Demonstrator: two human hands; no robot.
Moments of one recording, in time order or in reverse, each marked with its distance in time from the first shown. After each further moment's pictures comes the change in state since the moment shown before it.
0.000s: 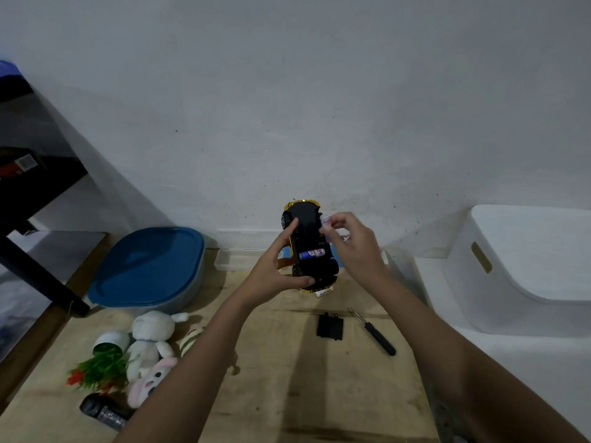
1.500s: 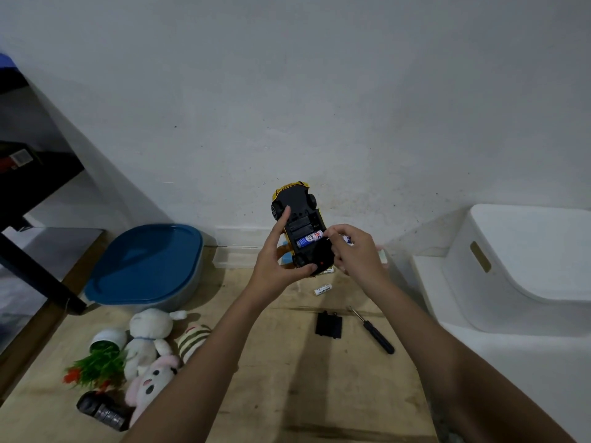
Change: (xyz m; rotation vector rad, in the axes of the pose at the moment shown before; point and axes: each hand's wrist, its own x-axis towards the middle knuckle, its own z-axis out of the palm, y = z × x) left_hand -0.003 0.009 0.014 -0.014 0.204 0.111; right_hand -0.008 -0.006 0.003 0.340 -0.009 0.324
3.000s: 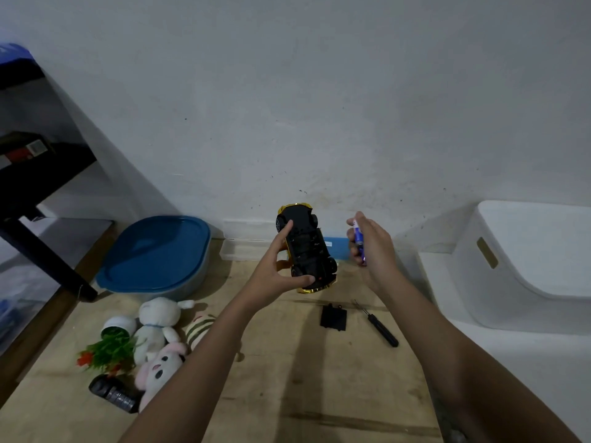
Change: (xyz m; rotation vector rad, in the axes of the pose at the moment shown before) left_hand -0.019 -0.015 -0.015 0.026 -0.111 -0.175; right_hand -0.003 0.000 -0.006 0.333 0.134 0.225
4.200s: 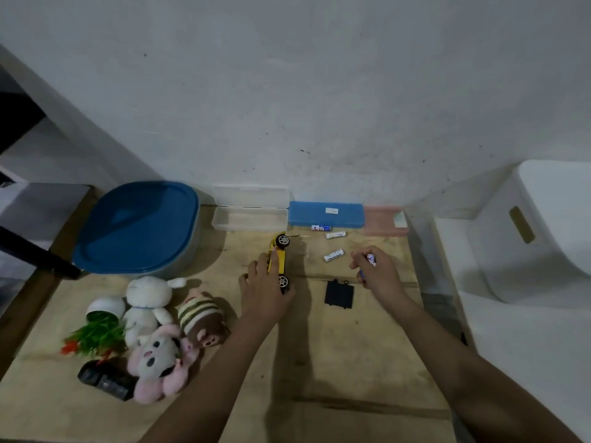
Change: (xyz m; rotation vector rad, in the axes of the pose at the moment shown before) left_hand 0.001 -0.109 0.021 1.173 0.105 -0.342; right_hand 0.032 0.115 -0.044 -0.430 0.000 0.127
